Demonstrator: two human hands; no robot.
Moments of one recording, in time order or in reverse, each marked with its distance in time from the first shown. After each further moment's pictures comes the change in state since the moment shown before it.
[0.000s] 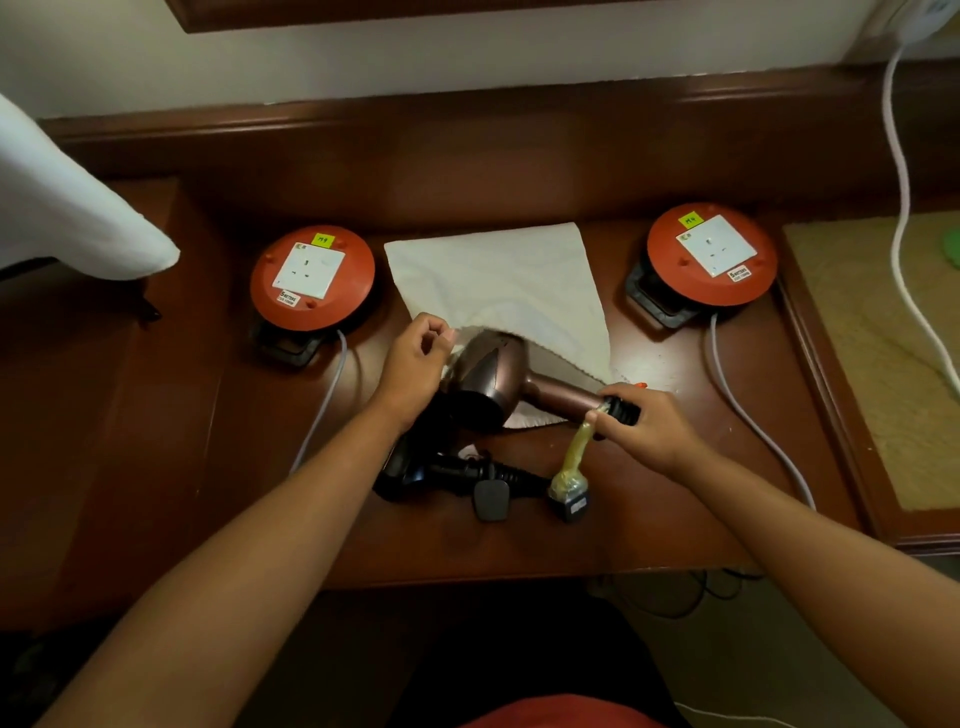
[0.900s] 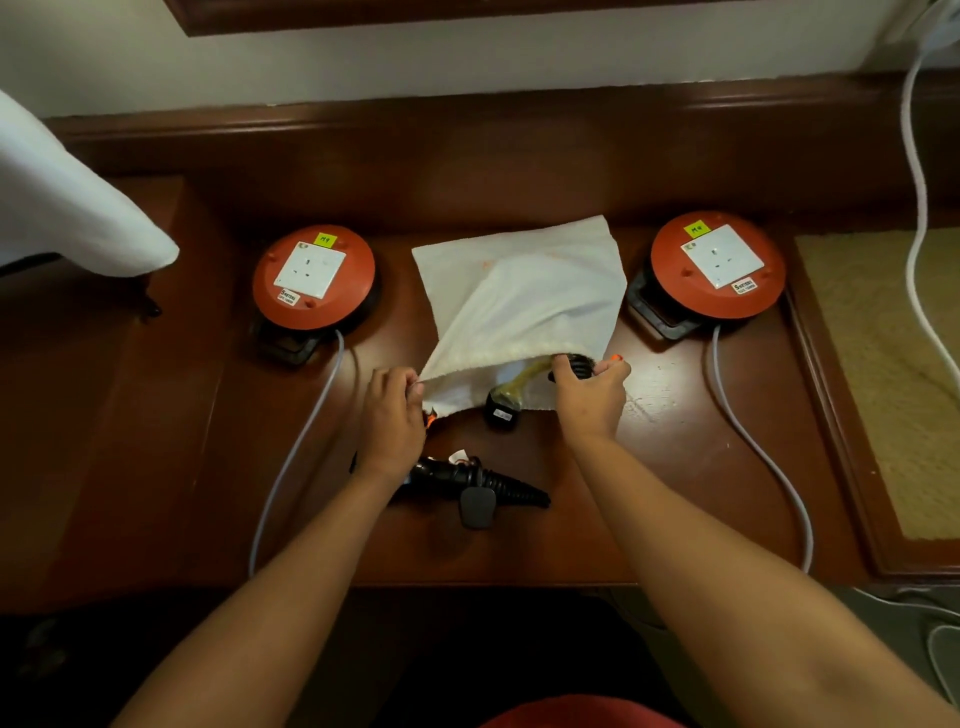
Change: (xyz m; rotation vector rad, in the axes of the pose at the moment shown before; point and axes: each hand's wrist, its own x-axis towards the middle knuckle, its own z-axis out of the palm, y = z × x) left_hand -0.041 -0.047 0.008 0.455 0.238 0.139; right_hand 0.057 -0.043 0.057 0.415 0.535 0.460
